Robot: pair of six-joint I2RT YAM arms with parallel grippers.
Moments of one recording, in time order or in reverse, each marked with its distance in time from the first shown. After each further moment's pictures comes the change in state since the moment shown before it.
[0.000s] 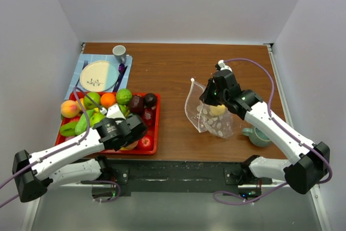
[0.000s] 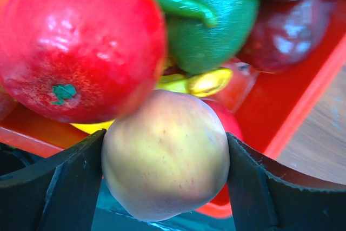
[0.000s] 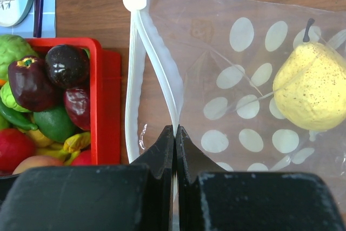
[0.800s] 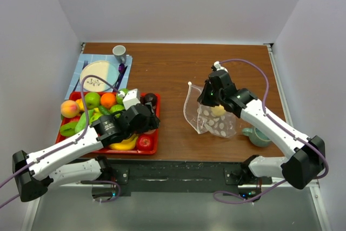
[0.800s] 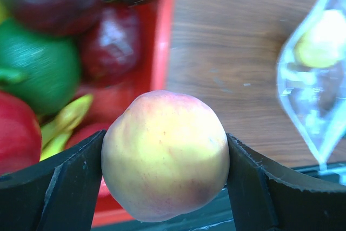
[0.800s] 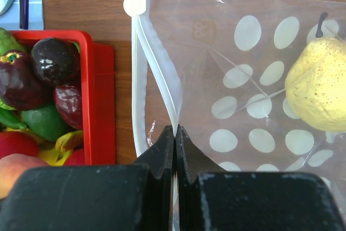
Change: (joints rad) left arm 0.000 0.002 0.090 0.388 0.085 0.428; right arm 0.015 0.053 0.000 0.006 -0.005 0.005
